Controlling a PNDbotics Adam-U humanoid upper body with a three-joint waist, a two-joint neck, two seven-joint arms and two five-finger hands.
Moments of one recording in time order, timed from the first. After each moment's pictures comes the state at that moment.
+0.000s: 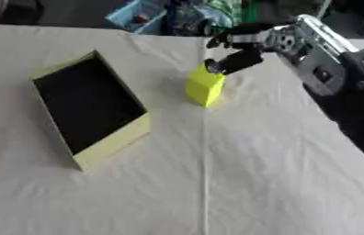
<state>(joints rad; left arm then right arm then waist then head) -0.44 0.82 -0.02 -1.99 -0.37 0.20 0.24 -0.98 -0.74 0.45 -1.35 0.55 0.14 0.73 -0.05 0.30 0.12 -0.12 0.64</state>
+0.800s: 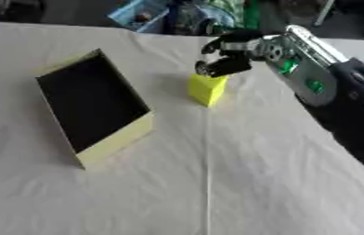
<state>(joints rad) -0.44 0.82 -0.03 -1.99 -0.37 0.20 0.24 -0.96 -0.72 0.48 -1.40 0.59 0.29 0.68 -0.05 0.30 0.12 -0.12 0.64</state>
